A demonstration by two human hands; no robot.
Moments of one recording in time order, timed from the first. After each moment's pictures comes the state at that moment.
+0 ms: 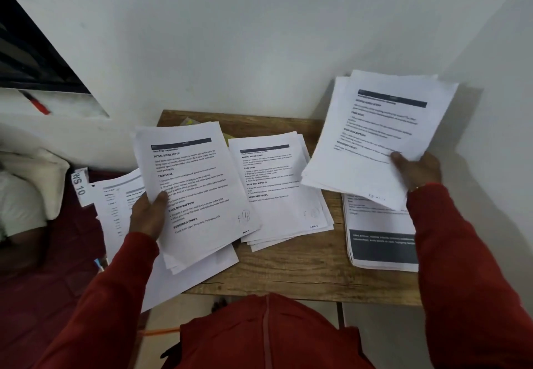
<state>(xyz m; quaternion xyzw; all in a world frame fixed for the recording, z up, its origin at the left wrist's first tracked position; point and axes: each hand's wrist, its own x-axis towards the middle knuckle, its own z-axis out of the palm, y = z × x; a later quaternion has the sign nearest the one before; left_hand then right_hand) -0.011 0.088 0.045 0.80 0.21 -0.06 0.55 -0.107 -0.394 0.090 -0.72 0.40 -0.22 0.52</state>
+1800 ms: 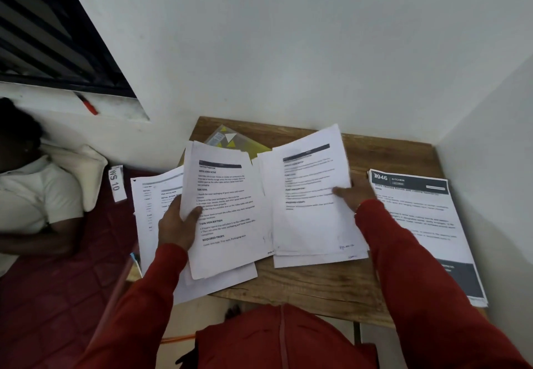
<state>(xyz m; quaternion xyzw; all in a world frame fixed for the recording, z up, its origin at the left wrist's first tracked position) -0.027 0.113 0.033 0.87 0.12 -0.02 0.47 -0.041 -0.267 0.039 -0.79 0.33 0.01 0.52</state>
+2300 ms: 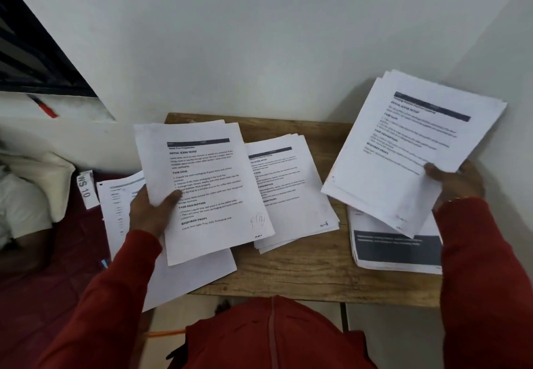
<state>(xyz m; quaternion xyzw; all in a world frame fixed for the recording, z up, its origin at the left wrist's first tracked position) -0.003 0.106 0.043 0.80 0.15 -0.04 0.58 -0.148 -0.437 0.079 -0.60 0.38 -0.28 0.65</state>
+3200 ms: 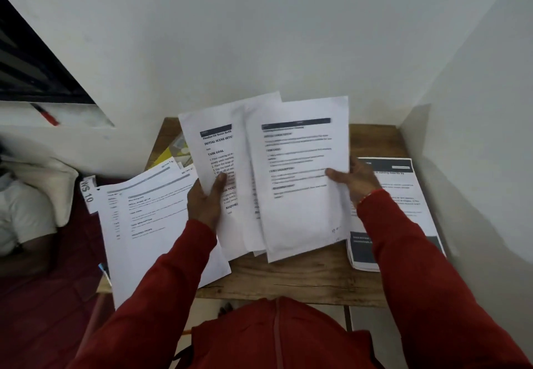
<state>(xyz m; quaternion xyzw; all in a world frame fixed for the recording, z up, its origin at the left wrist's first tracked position) -0.027 -0.014 0.061 0.74 0.10 -0.05 0.66 -0.083 -0.319 0.065 -0.62 0.26 -0.05 0.74</state>
